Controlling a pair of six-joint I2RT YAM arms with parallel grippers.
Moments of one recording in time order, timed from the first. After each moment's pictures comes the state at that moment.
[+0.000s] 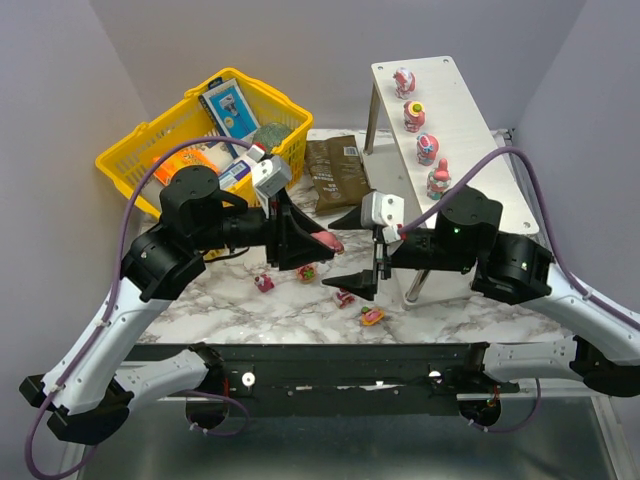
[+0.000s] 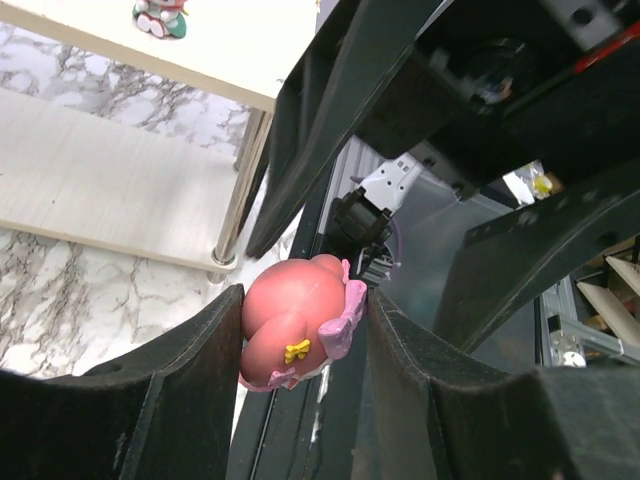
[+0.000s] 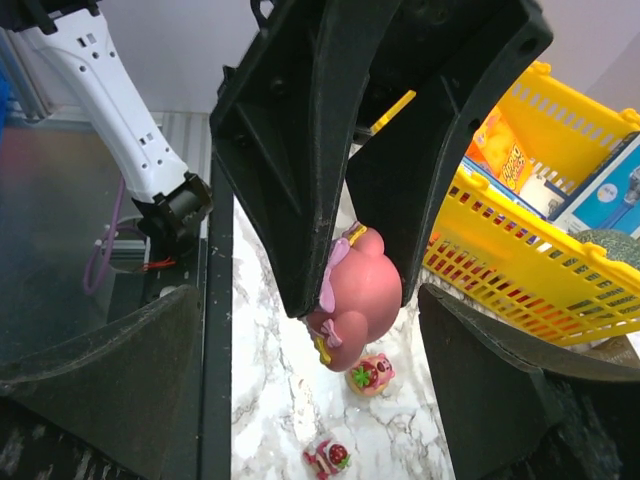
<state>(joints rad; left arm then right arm) -0.70 0.99 1.42 -0.56 0.72 -0.29 1.15 1.12 1.51 -0.52 -0.29 -0.28</state>
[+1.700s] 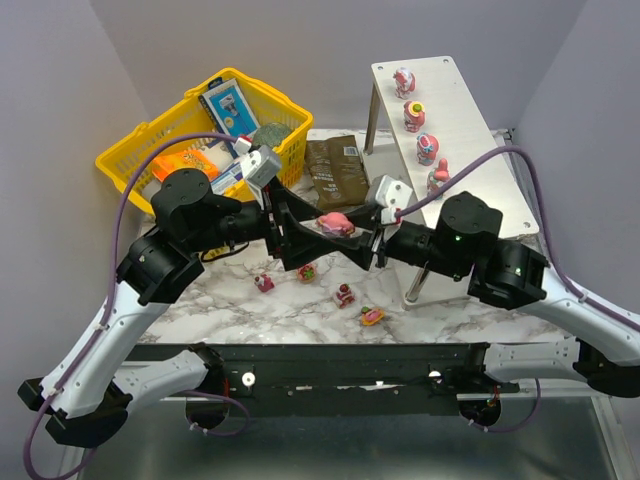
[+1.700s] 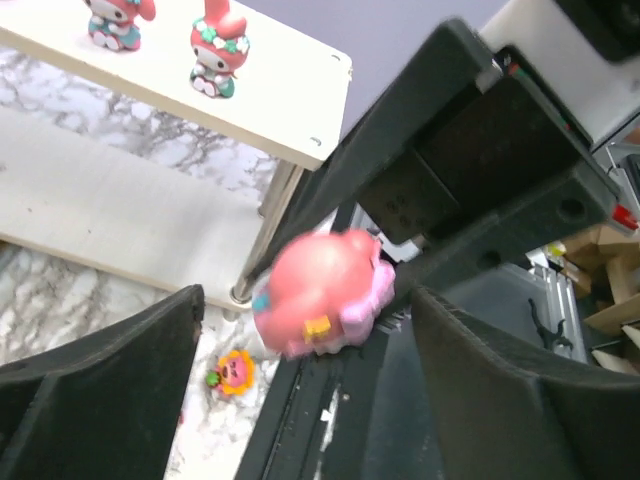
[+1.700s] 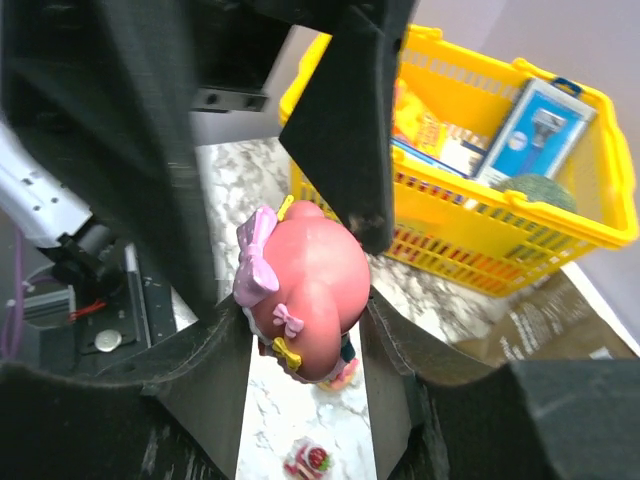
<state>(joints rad) -0.69 0.97 1.39 -0.44 0.63 -0.38 1.16 1.11 1.41 -0.37 -0.01 -0.21</state>
